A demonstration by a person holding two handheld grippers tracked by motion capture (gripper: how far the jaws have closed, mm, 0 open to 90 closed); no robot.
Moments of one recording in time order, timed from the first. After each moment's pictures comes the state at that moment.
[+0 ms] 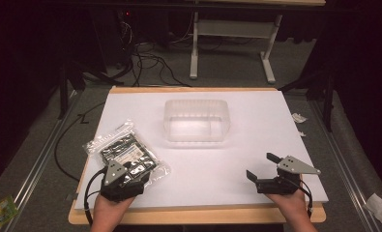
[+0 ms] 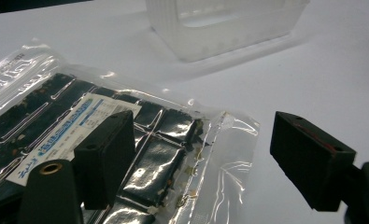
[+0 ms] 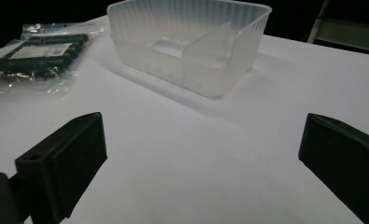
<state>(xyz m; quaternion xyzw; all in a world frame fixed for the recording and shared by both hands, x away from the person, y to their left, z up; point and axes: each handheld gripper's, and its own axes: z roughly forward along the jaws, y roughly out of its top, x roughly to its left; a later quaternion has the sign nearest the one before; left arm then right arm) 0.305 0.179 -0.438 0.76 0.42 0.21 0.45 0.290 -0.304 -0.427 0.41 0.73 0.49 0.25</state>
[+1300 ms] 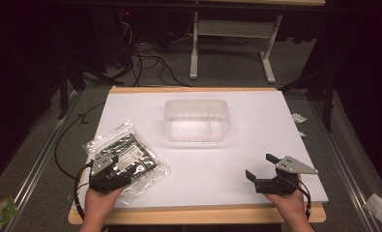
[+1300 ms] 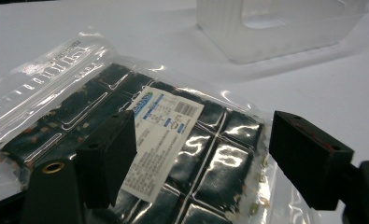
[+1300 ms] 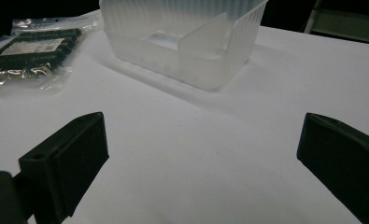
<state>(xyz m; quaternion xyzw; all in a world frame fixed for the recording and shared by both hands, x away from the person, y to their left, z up) 0.335 0.214 -0.449 0.73 0.46 0.22 0.45 0.290 -0.302 -0.431 0.42 0.73 0.47 0.24</state>
